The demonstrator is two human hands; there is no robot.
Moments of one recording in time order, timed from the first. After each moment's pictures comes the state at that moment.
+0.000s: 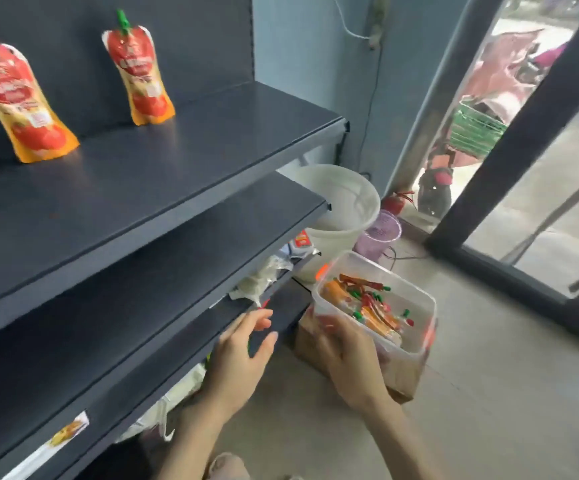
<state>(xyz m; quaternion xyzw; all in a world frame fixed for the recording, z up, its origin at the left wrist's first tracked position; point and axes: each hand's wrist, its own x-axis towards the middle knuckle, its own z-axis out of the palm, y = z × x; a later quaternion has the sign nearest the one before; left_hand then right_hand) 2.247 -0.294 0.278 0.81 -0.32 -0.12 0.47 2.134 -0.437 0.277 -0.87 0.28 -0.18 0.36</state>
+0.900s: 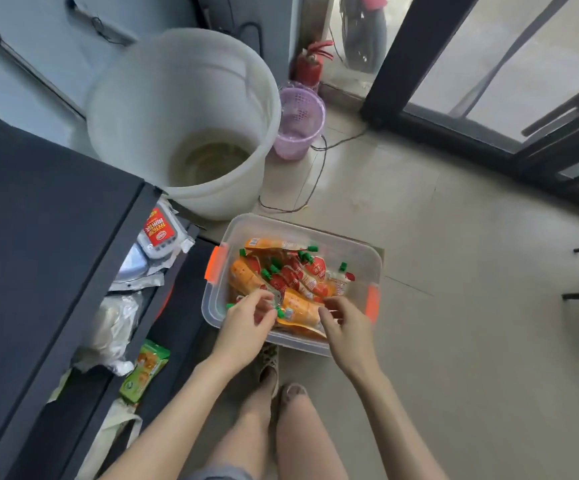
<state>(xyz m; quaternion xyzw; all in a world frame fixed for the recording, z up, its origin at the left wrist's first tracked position) 2.328 -0.700 0.082 0.78 -0.33 -0.46 0.27 2.166 -0.779 0.081 -0.66 0.59 -0.06 0.46</state>
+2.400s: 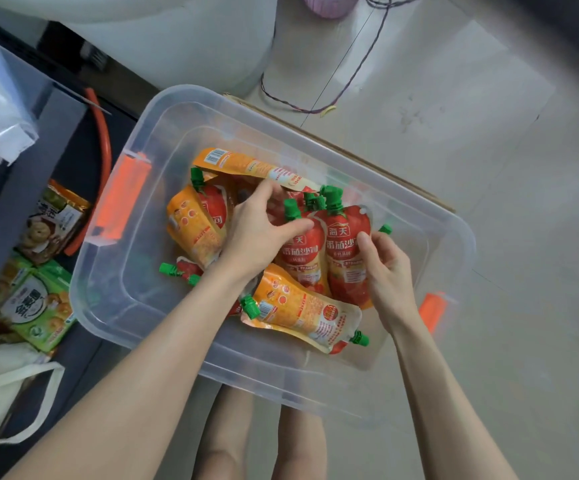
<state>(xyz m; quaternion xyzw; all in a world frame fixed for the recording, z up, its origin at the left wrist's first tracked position) 2.329 -0.822 -0.179 0.80 -0.24 -0.43 0.35 2.150 -0.893 -0.181 -0.52 0.57 -0.11 0.63</state>
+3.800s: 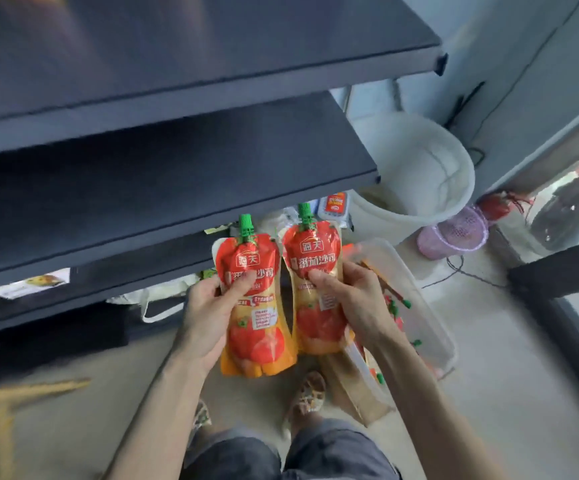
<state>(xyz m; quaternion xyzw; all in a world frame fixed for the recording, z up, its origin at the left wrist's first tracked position) 2.236 -0.468 0.236 0.57 0.16 -0.17 0.78 2.218 -0.667 0.229 -0.66 0.17 0.07 0.72</state>
